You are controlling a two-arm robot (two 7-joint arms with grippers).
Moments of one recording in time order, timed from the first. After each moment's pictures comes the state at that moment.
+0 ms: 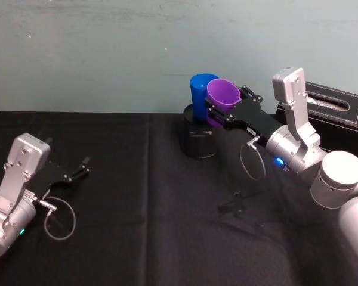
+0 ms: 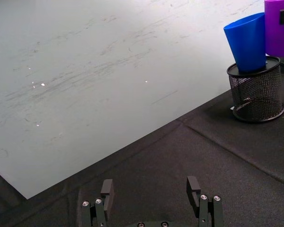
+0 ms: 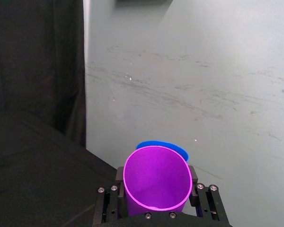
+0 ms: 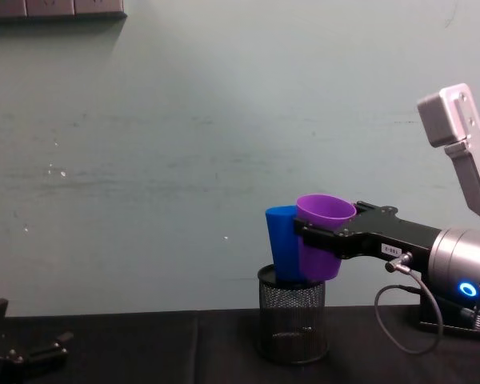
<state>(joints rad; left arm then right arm) -0.20 0.60 0.45 -1.41 -0.25 -0.12 0.03 0.65 0.17 -0.35 -0.87 0.20 -0.30 0.49</state>
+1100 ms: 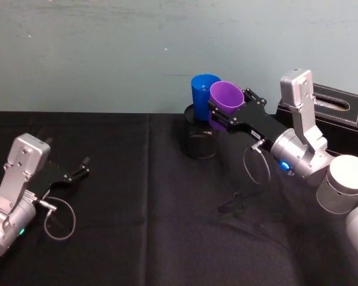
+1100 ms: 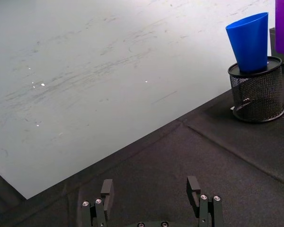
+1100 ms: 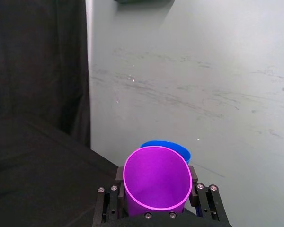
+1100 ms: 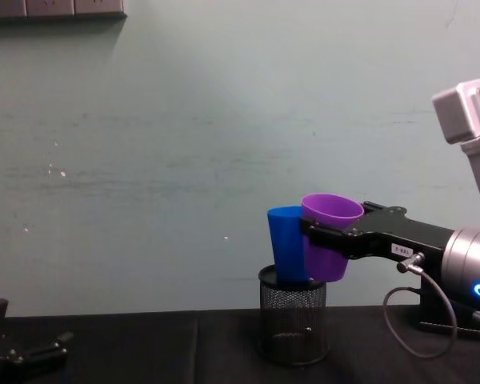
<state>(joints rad) -0.20 0.60 0.45 -1.41 -0.25 -0.12 0.03 0.60 0.20 -0.34 -0.96 0.23 -0.26 0.50</state>
